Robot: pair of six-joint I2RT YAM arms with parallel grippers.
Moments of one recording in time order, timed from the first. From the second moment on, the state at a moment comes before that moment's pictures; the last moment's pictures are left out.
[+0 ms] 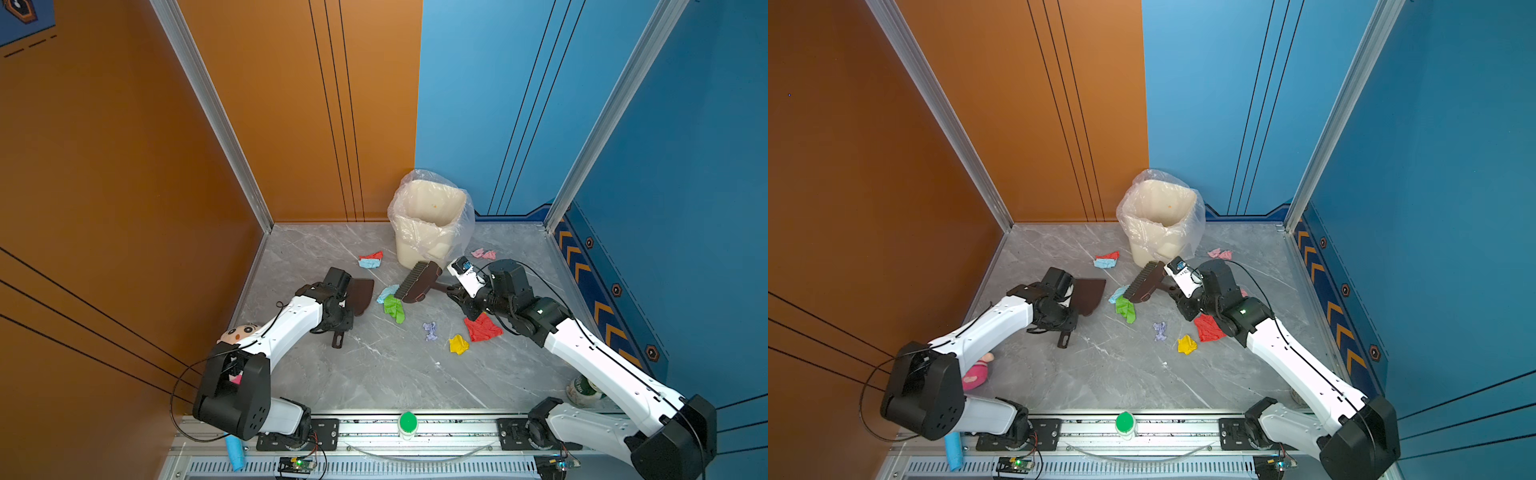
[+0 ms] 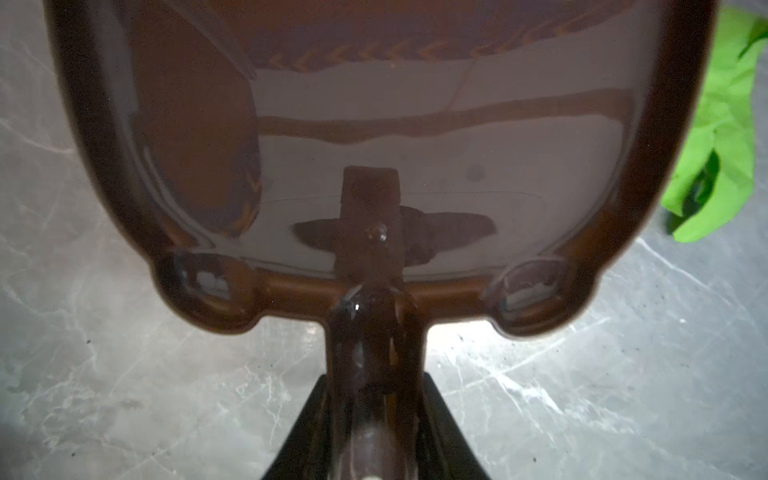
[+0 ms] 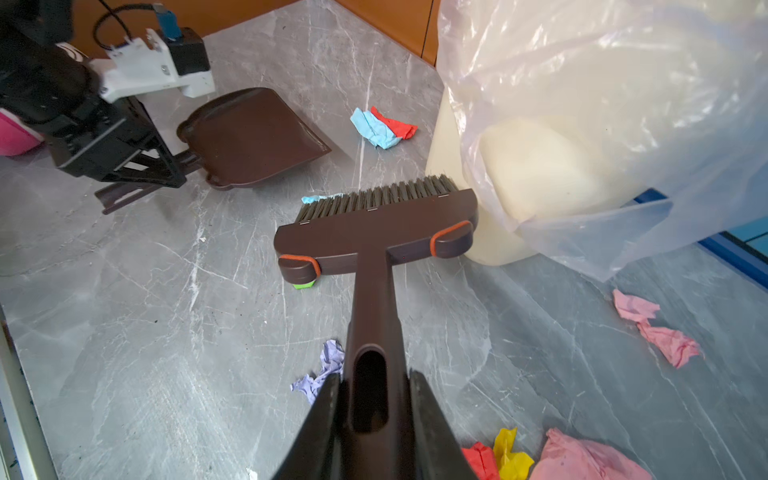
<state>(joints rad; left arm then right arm) -0.35 1.40 0.92 -0.81 -0.04 -0.32 0.54 1.13 0.95 -0.44 -0.16 -0.20</state>
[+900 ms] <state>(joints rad) -0.51 1.30 0.84 -0.92 0.00 -0.37 0.60 1.29 0.95 -0.46 -0.03 -0.18</state>
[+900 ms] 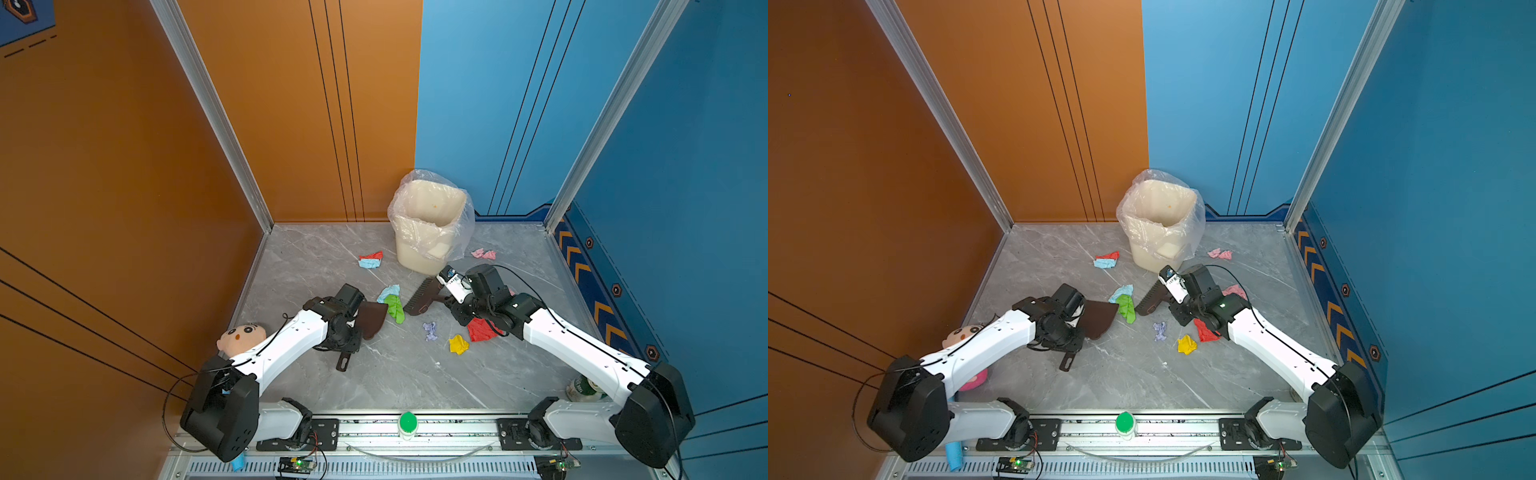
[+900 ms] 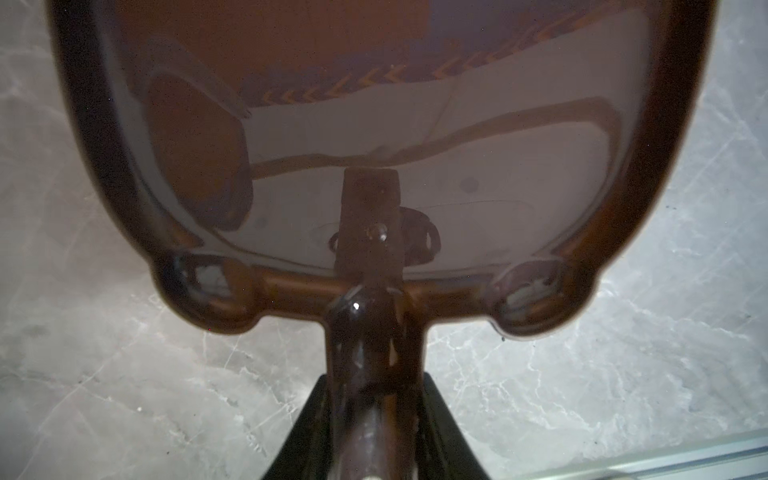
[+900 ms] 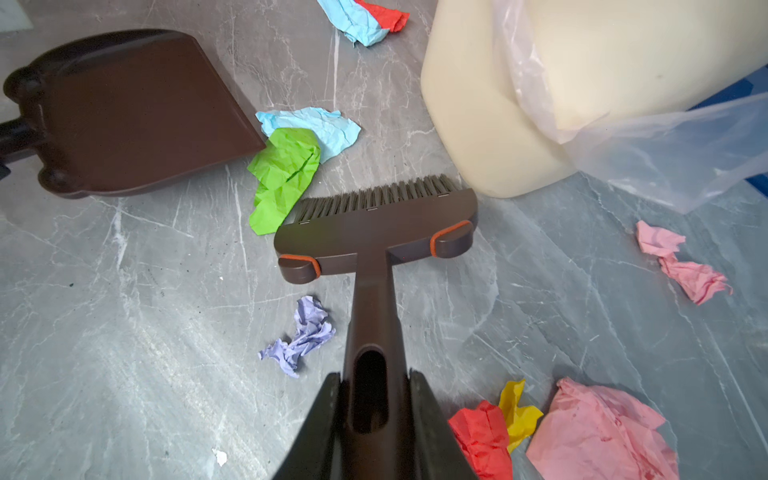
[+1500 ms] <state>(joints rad) -0.64 1.20 0.81 -1.01 0.00 -0.50 0.60 1.31 0.95 -0.43 -0.04 -0.19</state>
